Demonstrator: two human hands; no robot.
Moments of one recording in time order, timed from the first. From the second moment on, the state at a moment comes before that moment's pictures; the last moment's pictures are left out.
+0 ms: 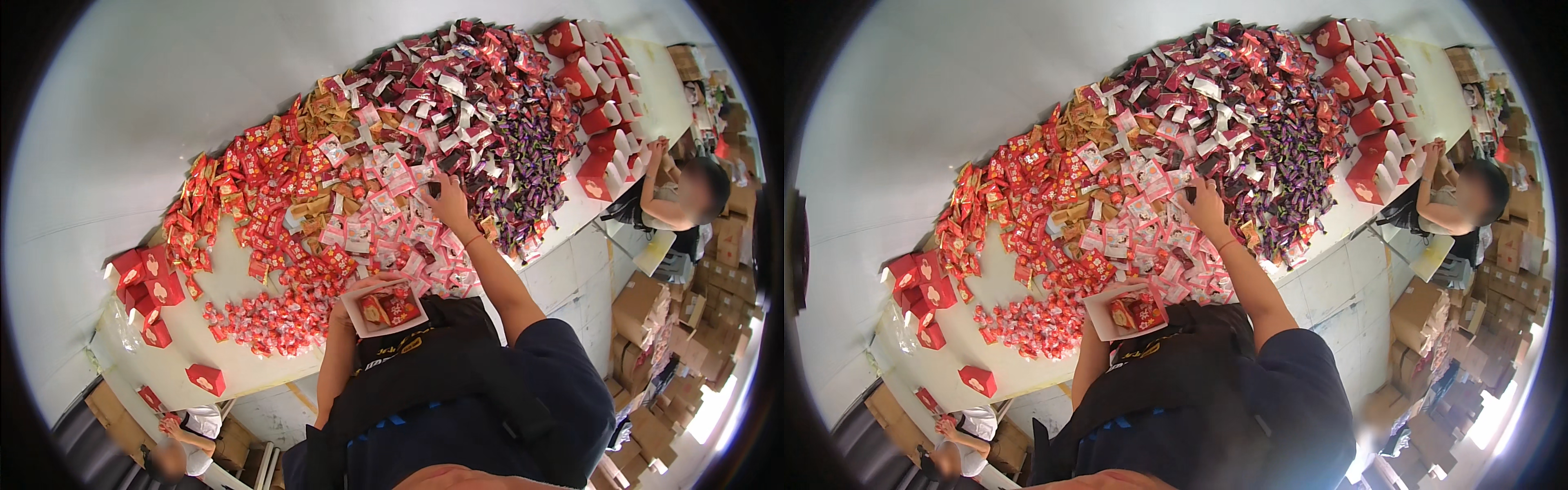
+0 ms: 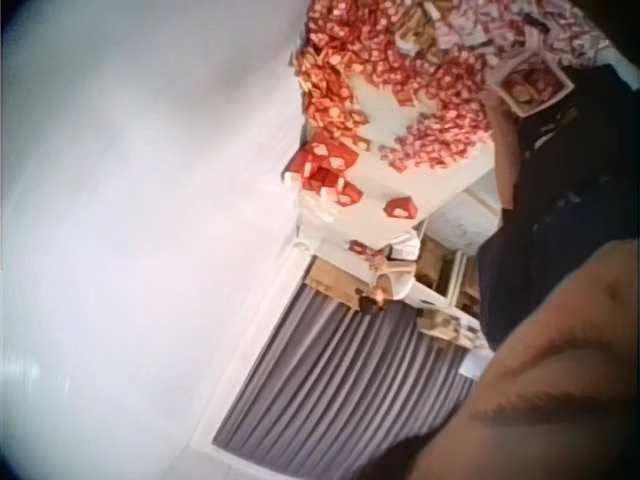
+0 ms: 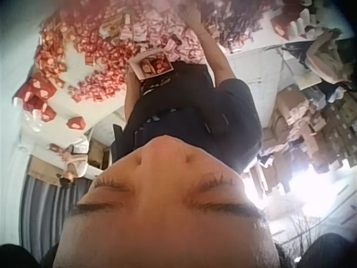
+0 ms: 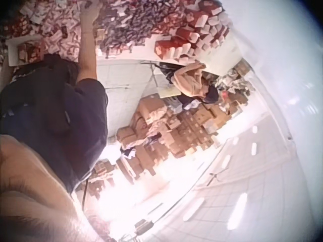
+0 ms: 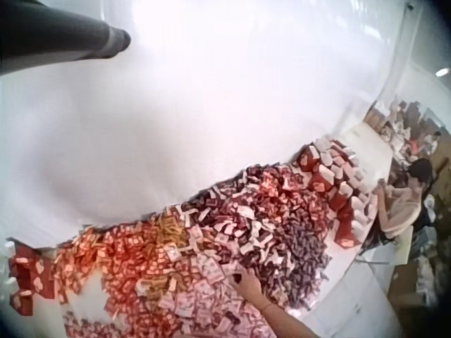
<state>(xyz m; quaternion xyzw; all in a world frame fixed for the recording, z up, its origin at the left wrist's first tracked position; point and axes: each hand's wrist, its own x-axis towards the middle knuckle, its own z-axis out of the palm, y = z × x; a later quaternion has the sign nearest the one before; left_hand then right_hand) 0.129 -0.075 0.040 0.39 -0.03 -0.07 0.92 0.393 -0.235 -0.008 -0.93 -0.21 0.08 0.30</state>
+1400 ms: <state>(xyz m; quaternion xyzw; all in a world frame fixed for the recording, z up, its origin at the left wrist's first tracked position) 0.175 -0.085 0.108 0.42 0.06 -0.15 0.89 0.467 -0.159 0.036 -0.59 -0.08 0.40 0.70</state>
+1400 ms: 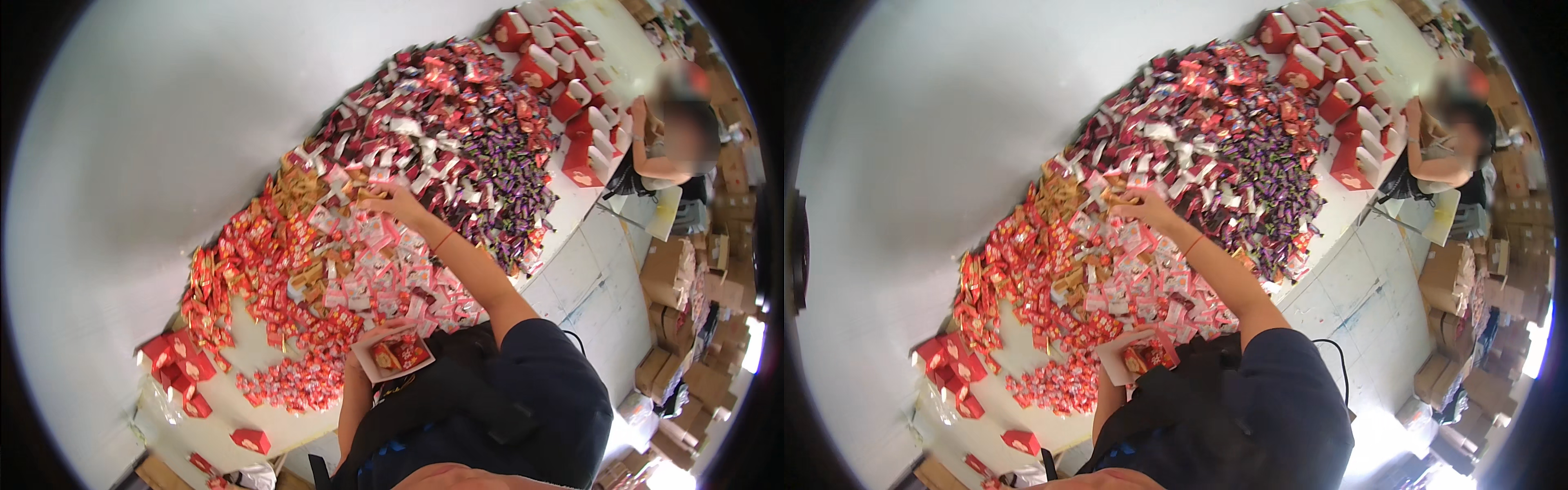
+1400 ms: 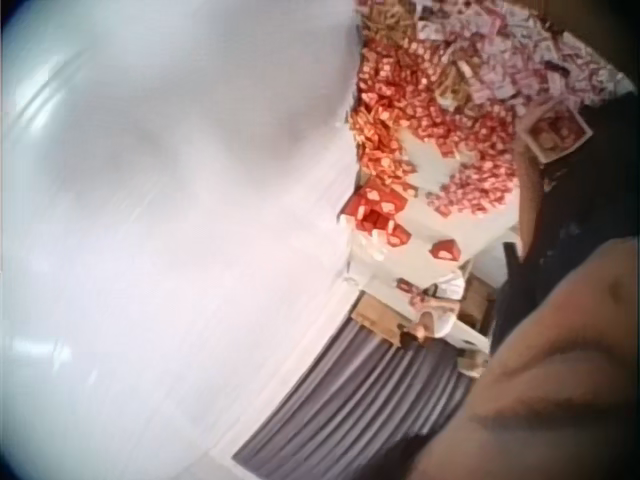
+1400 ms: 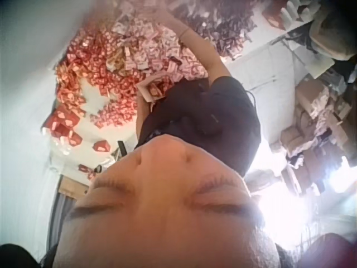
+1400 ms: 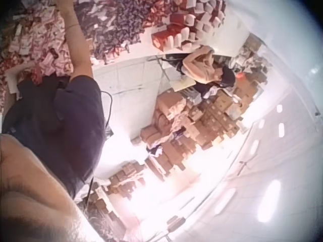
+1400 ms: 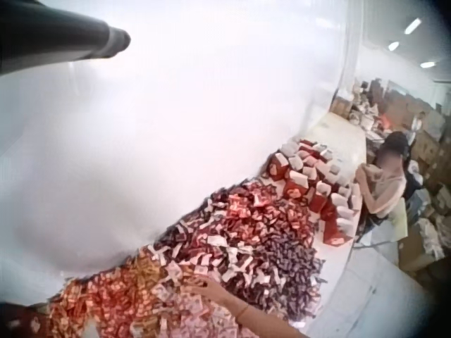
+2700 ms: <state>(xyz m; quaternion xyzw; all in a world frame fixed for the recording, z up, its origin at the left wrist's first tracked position) 0.288 -0.172 0.119 0.67 0.25 -0.13 0.69 0.824 -0.388 -0.036 -0.98 -0.11 0.01 0.14</state>
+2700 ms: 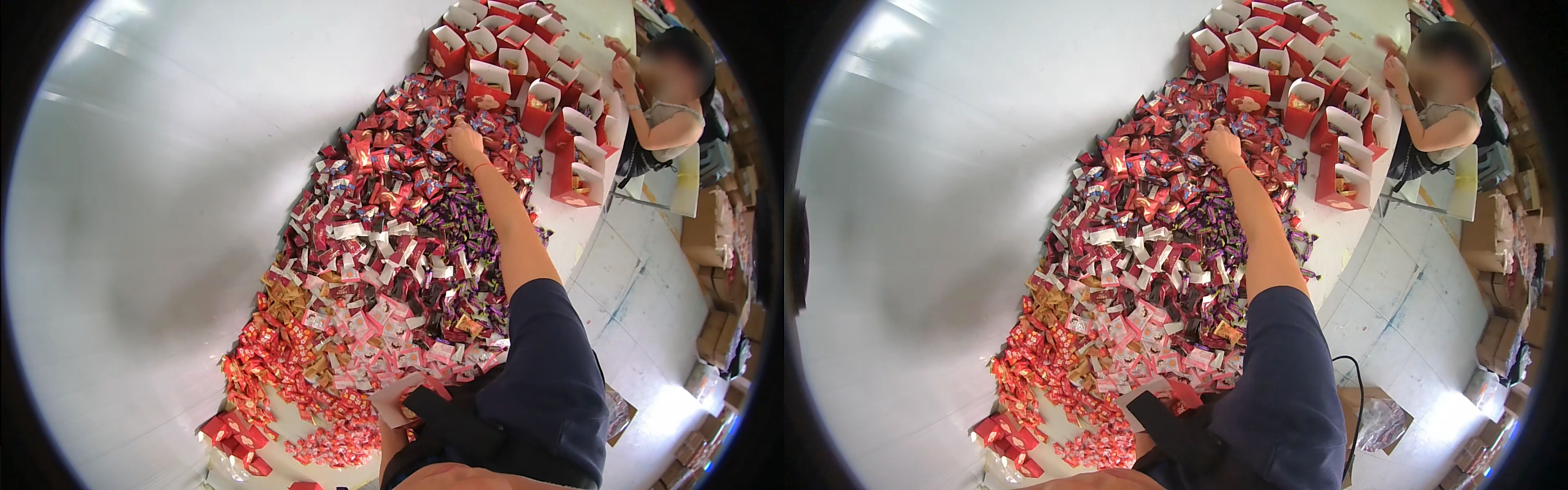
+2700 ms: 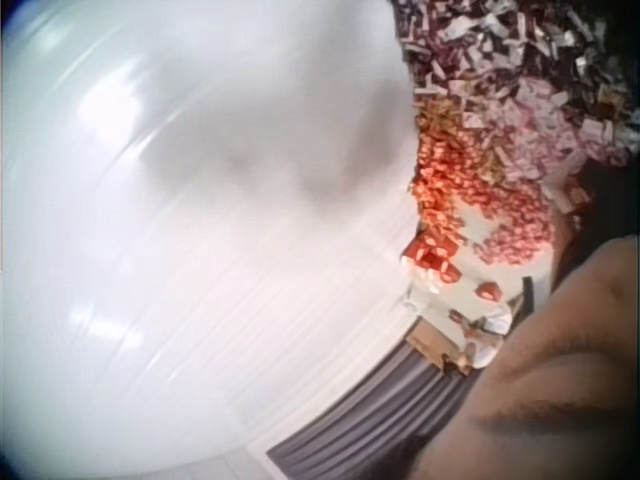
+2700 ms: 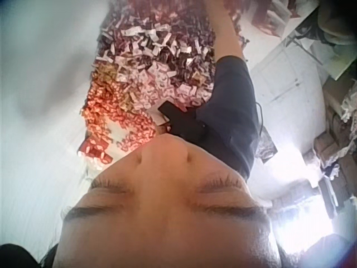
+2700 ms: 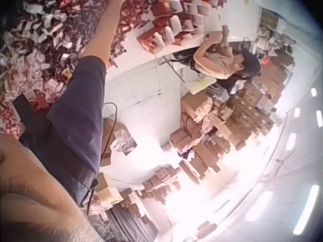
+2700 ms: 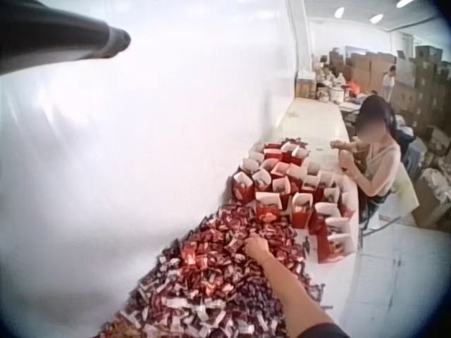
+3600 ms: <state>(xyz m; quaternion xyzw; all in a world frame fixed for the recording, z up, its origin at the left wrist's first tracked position) 0.291 -0.181 0.179 0.86 0.05 0.04 0.50 0.636 -0.422 -0.017 -0.94 0.00 0.01 0.35</state>
